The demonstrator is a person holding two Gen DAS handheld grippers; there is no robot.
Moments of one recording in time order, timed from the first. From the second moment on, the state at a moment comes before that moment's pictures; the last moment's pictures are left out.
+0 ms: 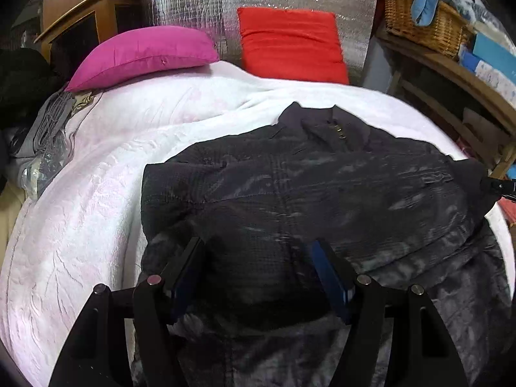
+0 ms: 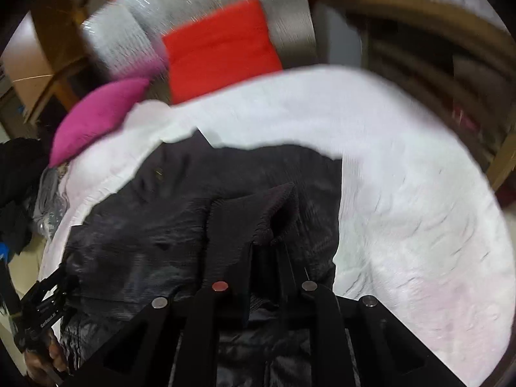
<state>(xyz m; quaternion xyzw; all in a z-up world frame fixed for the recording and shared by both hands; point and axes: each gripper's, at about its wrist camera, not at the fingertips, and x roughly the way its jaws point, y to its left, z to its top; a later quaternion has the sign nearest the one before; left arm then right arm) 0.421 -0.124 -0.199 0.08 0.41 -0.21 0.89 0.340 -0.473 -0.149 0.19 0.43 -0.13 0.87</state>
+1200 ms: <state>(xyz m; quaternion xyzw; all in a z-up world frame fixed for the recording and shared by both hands) 0.453 -0.099 -0.230 0.06 0.46 -0.10 0.88 0.372 -0.440 -0.208 0.13 0.51 -0.14 0.84</state>
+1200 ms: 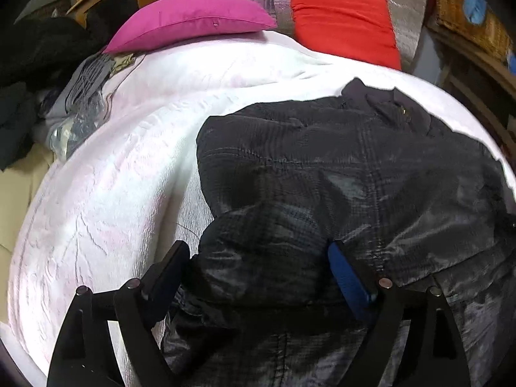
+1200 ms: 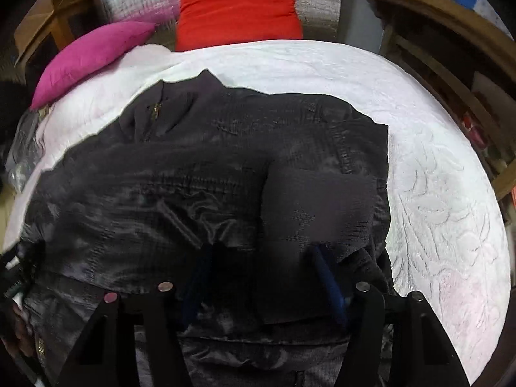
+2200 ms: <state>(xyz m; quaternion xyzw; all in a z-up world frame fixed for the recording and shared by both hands) 0.391 -0.146 -0.198 0.14 0.39 -0.29 0.86 0.346 -0.446 -0.243 0.46 0.52 0.08 0.71</state>
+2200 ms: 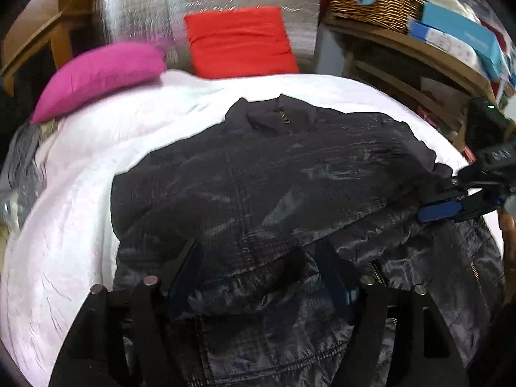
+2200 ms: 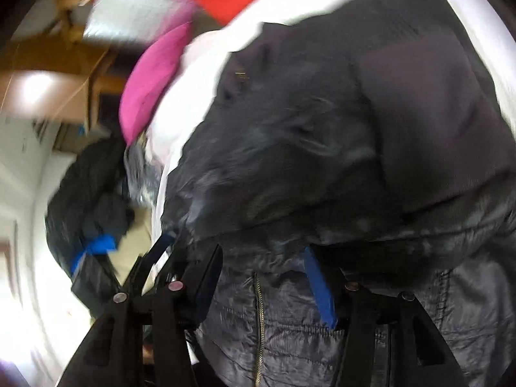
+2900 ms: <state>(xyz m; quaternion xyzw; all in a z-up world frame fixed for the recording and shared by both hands) 0.400 -0.151 -0.220 0.15 0.42 -0.30 0.84 0.333 -0.454 -0.242 0.41 0.50 -0.04 0.76</state>
